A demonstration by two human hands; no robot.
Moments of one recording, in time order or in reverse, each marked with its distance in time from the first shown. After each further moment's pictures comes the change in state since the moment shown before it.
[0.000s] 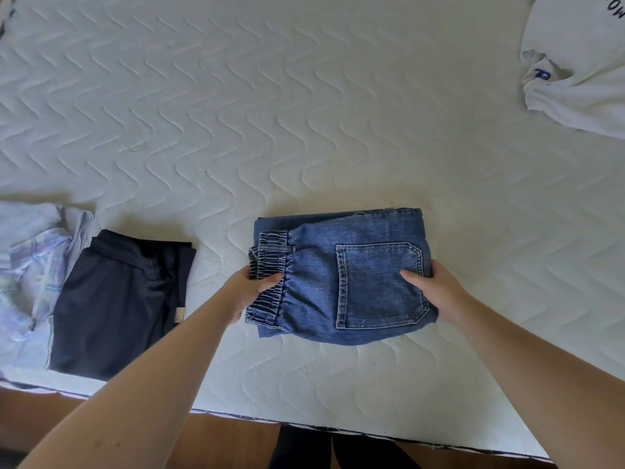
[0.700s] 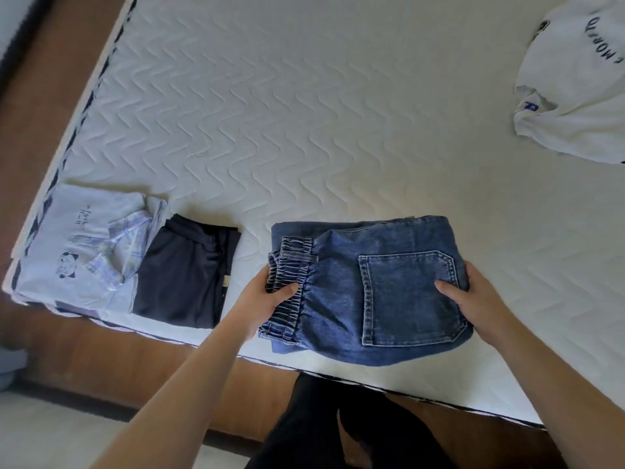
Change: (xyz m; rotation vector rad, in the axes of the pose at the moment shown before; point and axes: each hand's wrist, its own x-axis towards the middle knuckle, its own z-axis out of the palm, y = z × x) left_hand -0.184 0.004 0.018 -0.065 0.059 0.272; right_hand -0.152 -0.016 -0.075 0.178 -0.098 -0.272
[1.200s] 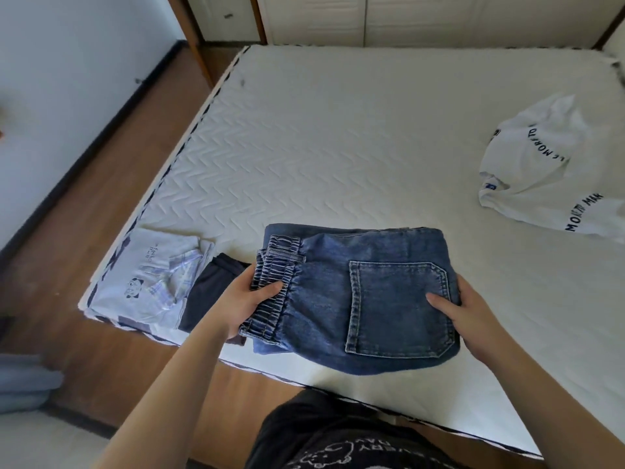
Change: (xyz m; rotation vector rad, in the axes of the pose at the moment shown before) left_hand -0.161 0.116 -0.036 -0.105 -0.007 0.183; right_hand -0.141 -0.117 -0.018 0.141 -0.101 -0.228
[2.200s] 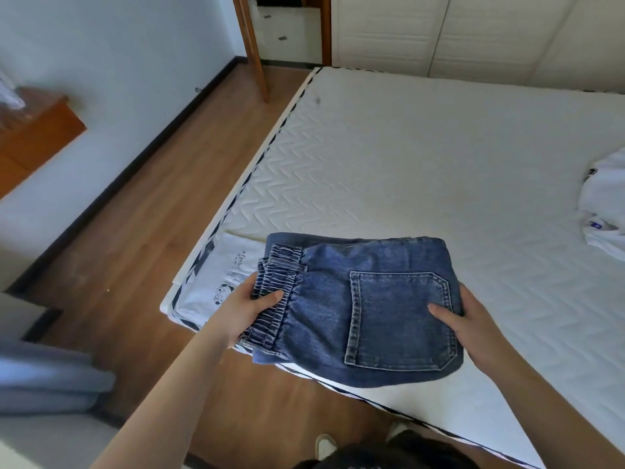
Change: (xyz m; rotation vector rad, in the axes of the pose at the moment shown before) left_hand -0.043 -0.015 -0.332 -0.031 0.036 0.055; right_hand -0.007 -0.035 0.330 -0.146 -0.062 -0.080
